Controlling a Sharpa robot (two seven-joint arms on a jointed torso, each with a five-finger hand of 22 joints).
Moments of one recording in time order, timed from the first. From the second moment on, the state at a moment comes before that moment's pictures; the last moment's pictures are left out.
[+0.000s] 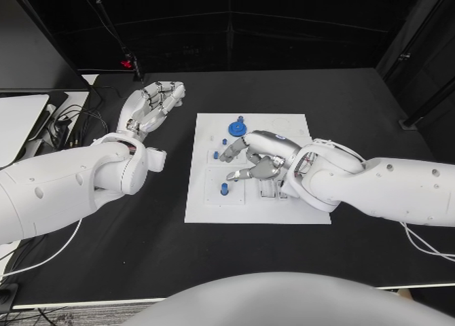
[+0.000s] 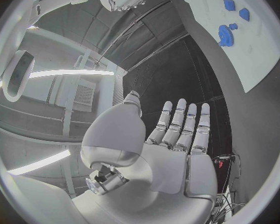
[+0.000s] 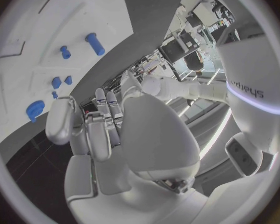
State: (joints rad) left arm 1.28 -0.66 -0.24 1.34 -0.15 -0.51 0.68; left_hand 1.18 0.09 -0.12 0.29 0.26 0.43 0.16 0.54 0.07 0.54 0.25 0.48 0.07 0.26 0.25 0.69 0.16 0.11 0.43 0.29 0.06 0.52; right arm 1.11 -0.94 -0.06 1.80 -1.33 -0.45 0.02; right_hand 1.56 -0.07 0.05 0.28 0.06 0.90 0.21 0.11 0.08 0.97 0.14 0.14 0.07 1.47 0.05 1.51 1.31 0.08 1.39 0.16 1.24 1.31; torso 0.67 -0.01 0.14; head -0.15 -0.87
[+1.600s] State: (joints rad) left arm 1.27 -0.65 -0.24 1.32 -0.13 -0.50 0.68; left_hand 1.18 0.09 -0.12 0.29 0.26 0.43 0.16 0.54 0.07 0.54 0.25 0.48 0.07 0.26 0.25 0.70 0.16 0.11 0.43 0.29 0.07 0.52; right arm 1.16 -1.28 -0.10 1.95 -1.45 -0.36 -0.52; right_hand 1.08 -0.08 -0.14 0.30 0.33 0.64 0.16 0.73 0.23 1.47 0.10 1.57 1.31 1.46 0.03 1.57 1.31 0.03 1.47 0.14 1.54 1.31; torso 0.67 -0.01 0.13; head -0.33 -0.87
